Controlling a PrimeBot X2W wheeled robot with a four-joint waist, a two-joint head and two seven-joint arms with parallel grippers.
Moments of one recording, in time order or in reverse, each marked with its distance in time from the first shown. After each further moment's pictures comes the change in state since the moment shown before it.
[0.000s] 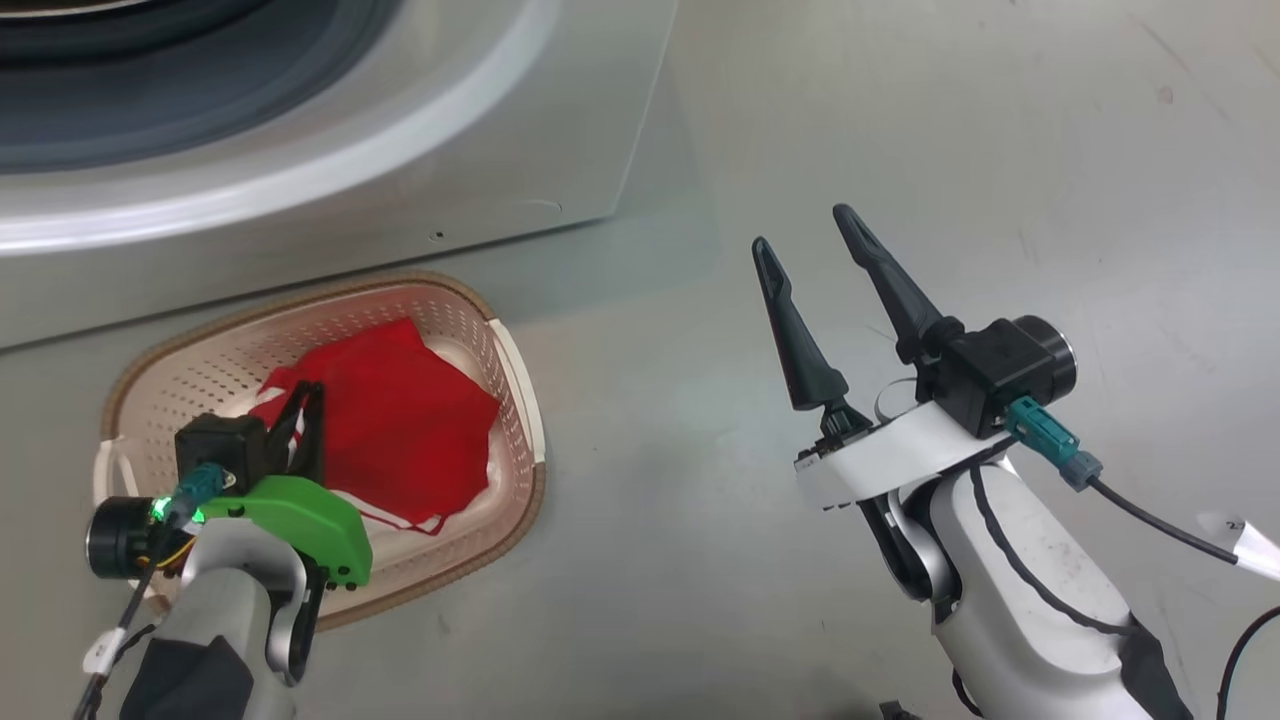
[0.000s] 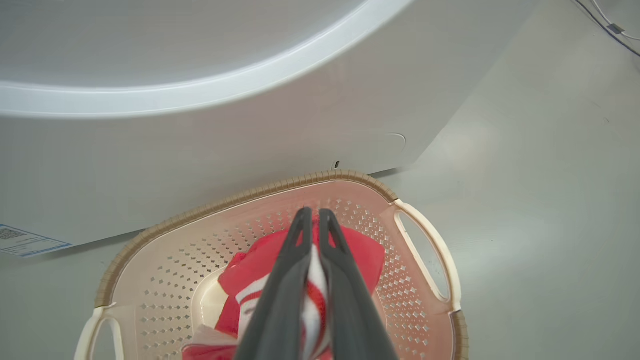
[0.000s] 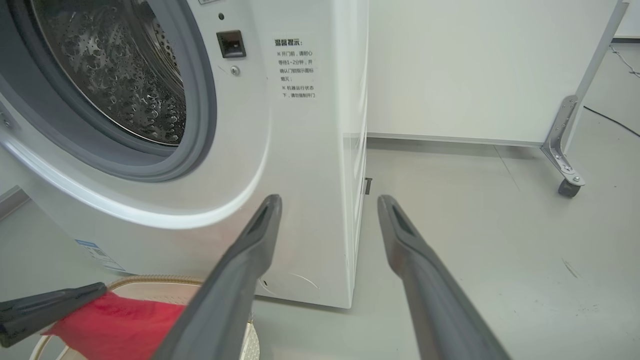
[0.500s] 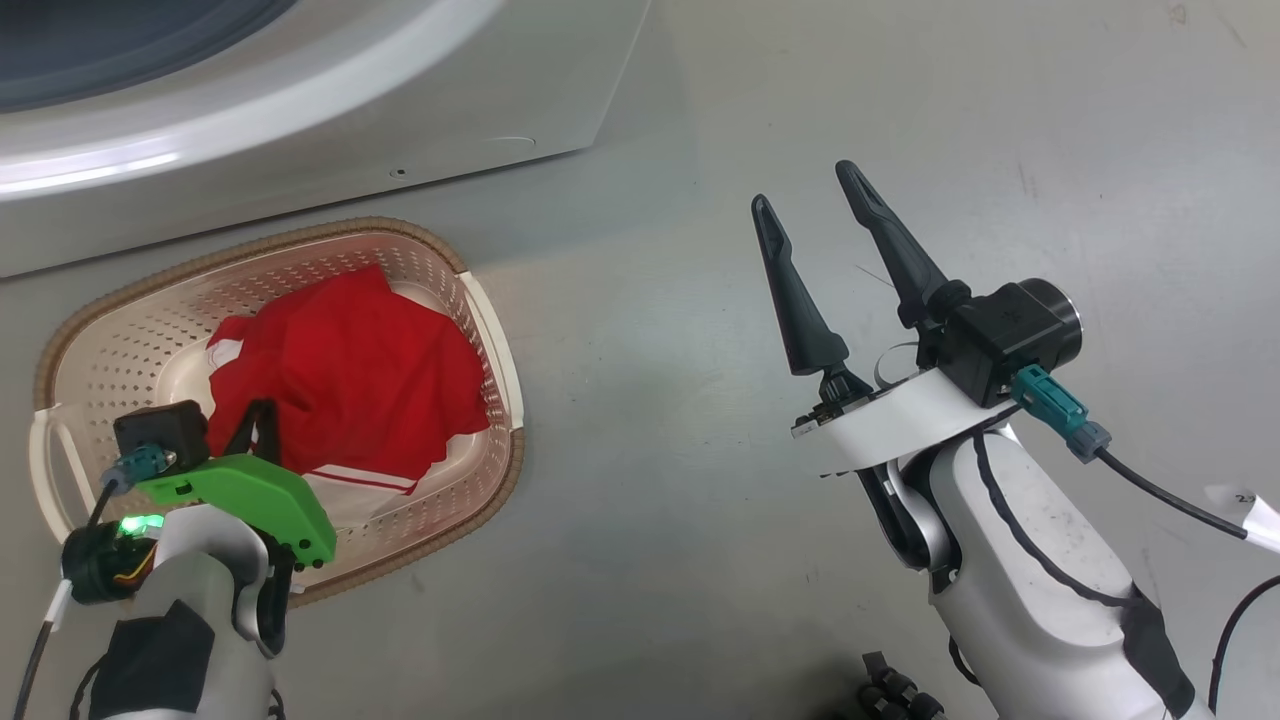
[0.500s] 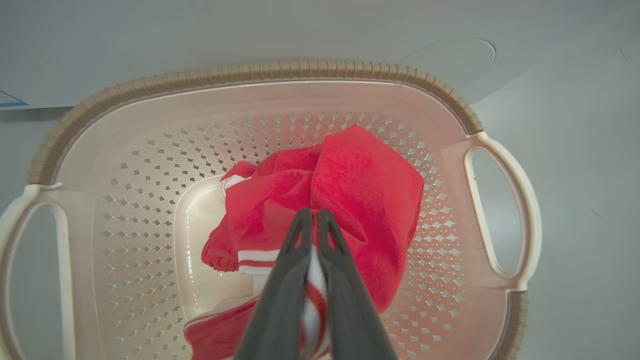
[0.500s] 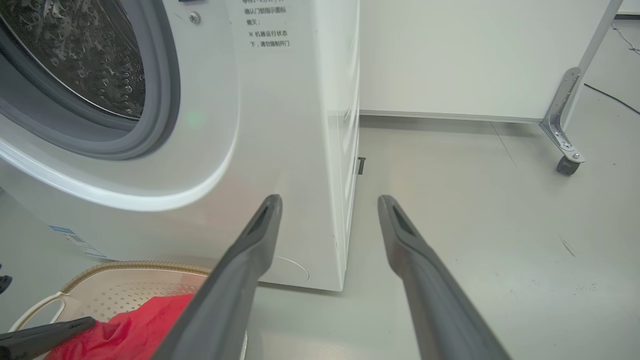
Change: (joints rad) left arm -0.119 -0.020 0.093 0.260 -0.104 -0.007 0.027; right arm -0.054 0.000 0.004 -0.002 0.009 -0.015 0.000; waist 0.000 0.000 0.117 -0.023
